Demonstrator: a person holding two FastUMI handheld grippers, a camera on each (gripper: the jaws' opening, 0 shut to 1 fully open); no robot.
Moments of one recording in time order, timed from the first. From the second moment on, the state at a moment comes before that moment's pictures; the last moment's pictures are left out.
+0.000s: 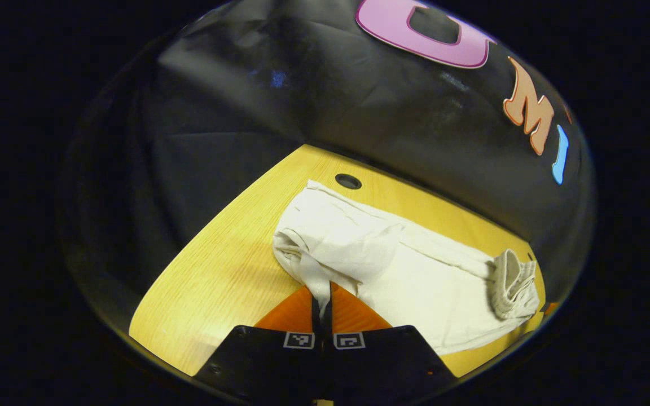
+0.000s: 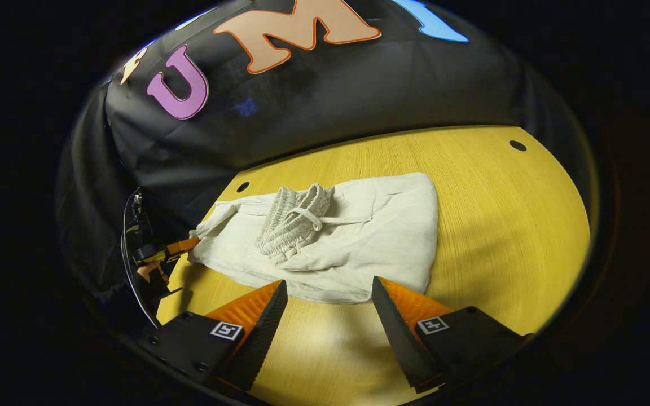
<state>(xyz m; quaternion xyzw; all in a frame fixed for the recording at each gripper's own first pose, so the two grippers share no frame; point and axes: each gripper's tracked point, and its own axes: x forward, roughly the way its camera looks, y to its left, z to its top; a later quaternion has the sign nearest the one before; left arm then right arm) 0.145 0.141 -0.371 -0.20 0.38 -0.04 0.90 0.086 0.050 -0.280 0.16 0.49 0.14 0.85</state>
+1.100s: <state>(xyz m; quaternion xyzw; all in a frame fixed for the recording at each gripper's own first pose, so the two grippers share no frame) 0.162 -0.068 -0.205 -0.26 0.28 -0.19 0.91 0.067 -0.044 -0.255 0.19 0.46 0.14 0.86</state>
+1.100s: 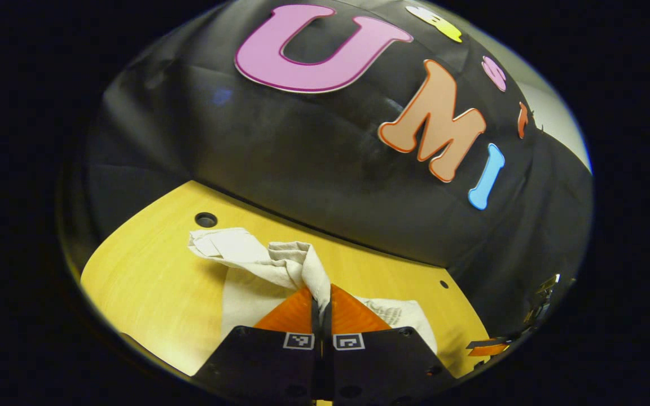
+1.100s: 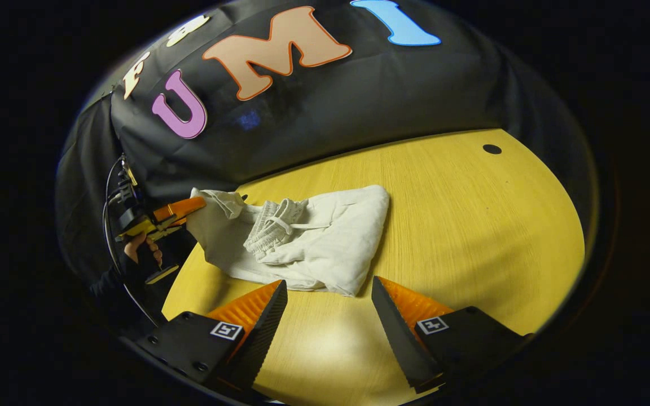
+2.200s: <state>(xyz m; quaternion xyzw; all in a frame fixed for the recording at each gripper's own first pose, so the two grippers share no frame) 0.088 -0.327 -0.203 -0.17 0.34 -0.36 0.85 0.046 -0.144 -0.249 0.20 0.45 0.11 0.86</state>
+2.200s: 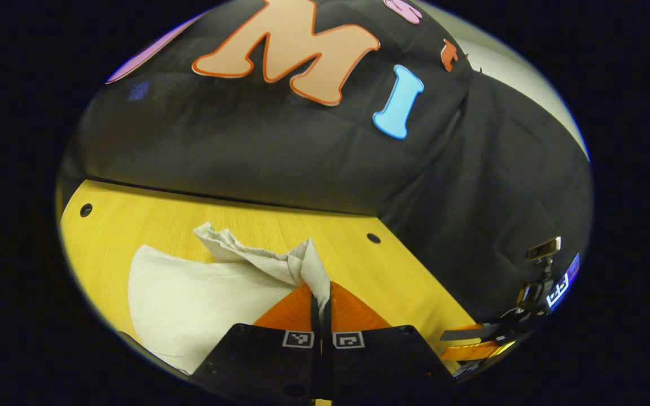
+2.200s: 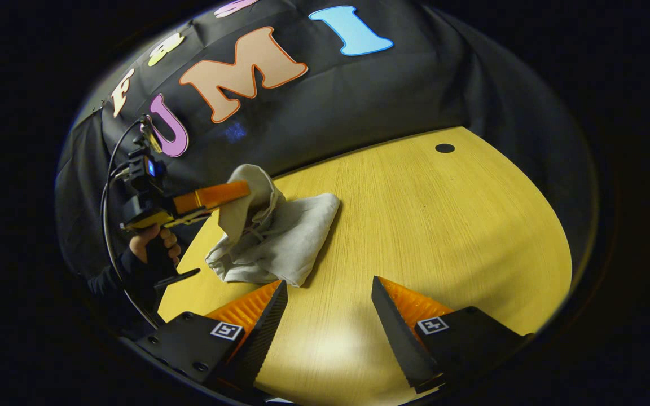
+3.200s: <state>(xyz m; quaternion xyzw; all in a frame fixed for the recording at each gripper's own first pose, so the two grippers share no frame) 0.035 -0.253 -0.180 -0.01 0.26 -0.26 0.93 0.064 -0.122 -0.195 0.12 0.35 0.15 0.92</state>
